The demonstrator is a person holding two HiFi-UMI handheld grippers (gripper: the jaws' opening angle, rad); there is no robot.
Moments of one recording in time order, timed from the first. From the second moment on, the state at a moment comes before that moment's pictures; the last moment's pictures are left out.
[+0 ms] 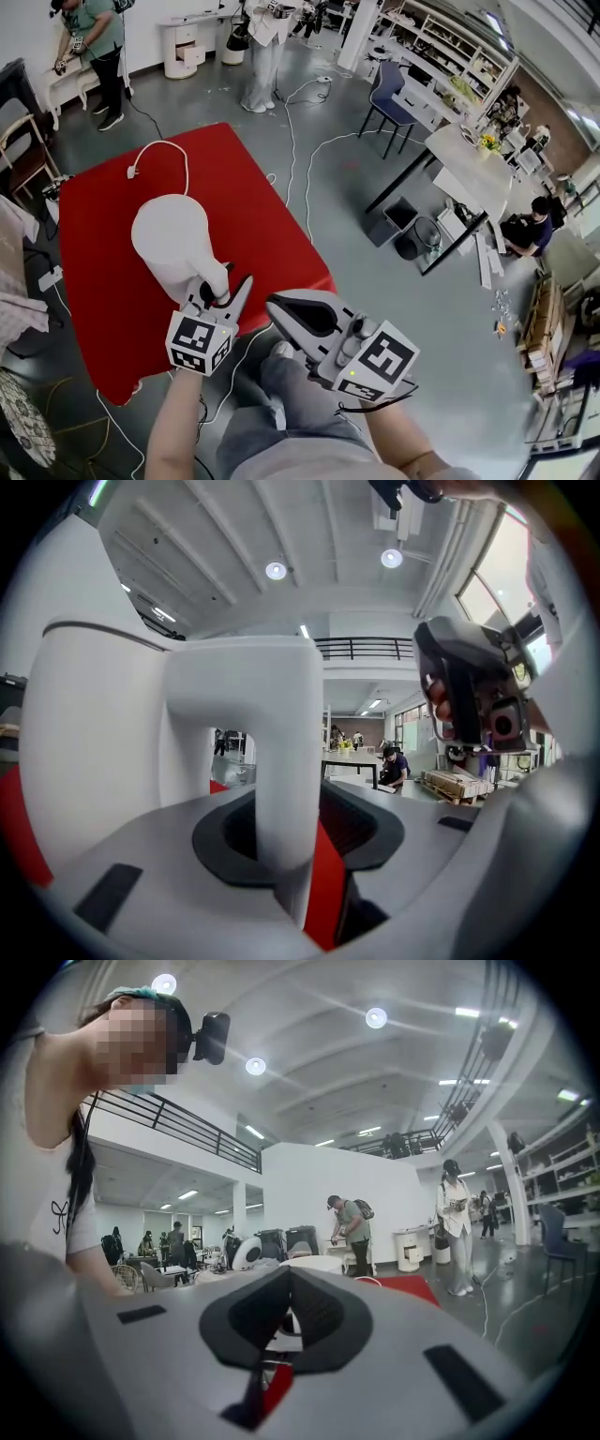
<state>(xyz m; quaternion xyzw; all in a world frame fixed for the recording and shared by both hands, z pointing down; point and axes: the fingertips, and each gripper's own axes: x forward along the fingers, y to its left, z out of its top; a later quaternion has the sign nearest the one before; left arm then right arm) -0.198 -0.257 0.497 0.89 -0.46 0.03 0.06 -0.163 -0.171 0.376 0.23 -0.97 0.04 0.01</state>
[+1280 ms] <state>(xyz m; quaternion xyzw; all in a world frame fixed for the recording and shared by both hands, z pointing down) -0.198 -0.264 0.499 0.87 -0.49 0.09 -0.01 -0.158 -0.188 0.374 0.20 -0.98 0.04 0.01</state>
